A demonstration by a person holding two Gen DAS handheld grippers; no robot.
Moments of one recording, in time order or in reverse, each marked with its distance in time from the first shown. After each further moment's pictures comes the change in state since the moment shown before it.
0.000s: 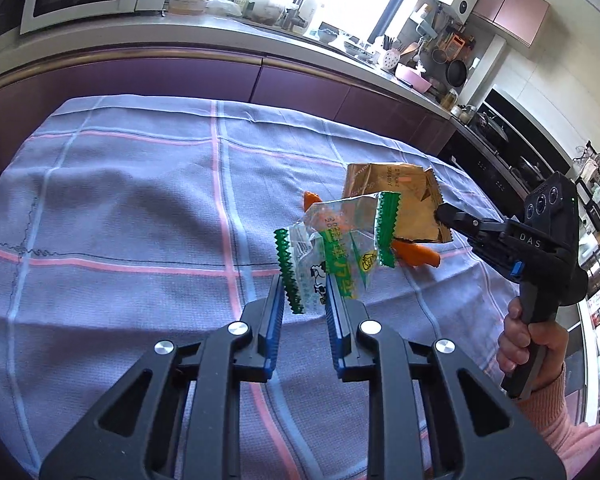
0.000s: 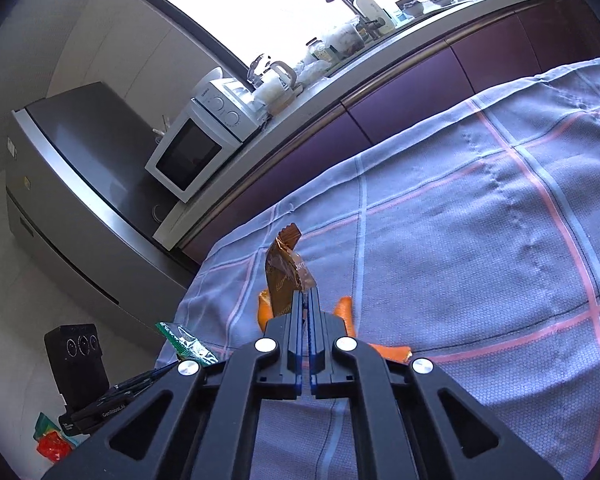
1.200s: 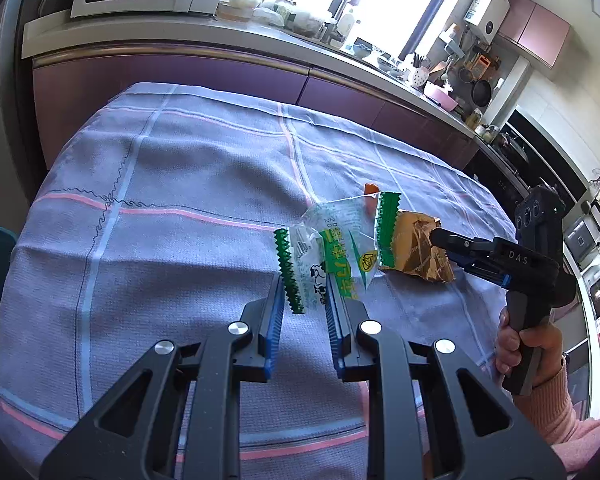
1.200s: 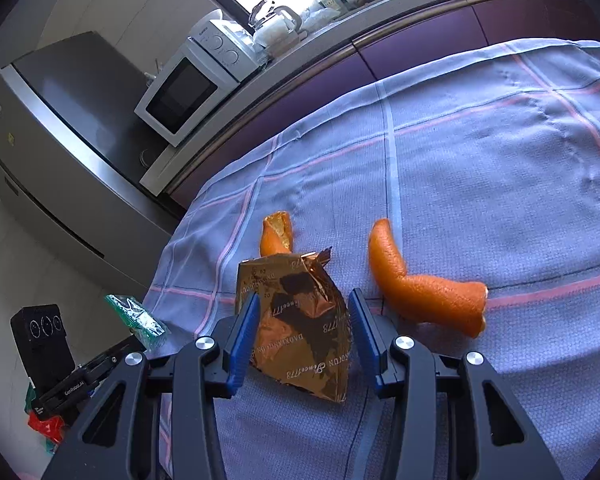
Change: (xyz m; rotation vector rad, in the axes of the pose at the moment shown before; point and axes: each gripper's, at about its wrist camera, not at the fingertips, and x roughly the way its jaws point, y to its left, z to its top) left arm -0.054 0.048 -0.033 -0.068 -0.037 0.072; right arm 0.052 0.015 -0.034 -0.047 0.189 -0.049
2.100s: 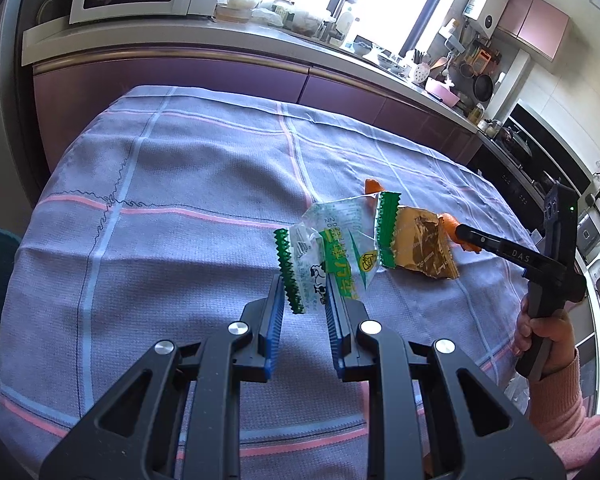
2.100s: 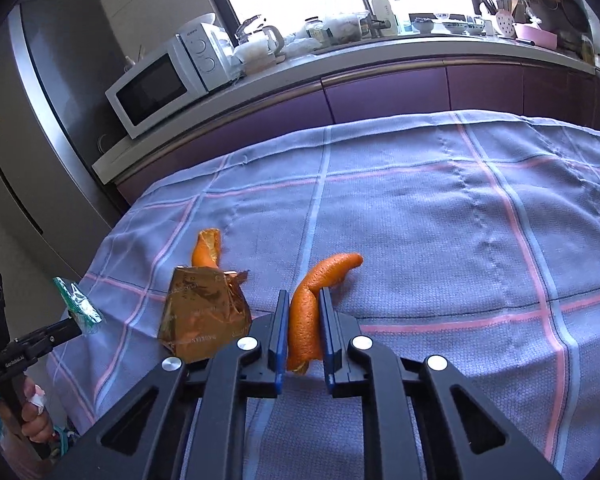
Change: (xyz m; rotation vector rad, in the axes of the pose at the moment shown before) left arm 0.001 -0.004 0.003 0.025 -0.003 0.022; right arm -0.044 0.000 0.001 -0.164 -0.105 -0.266
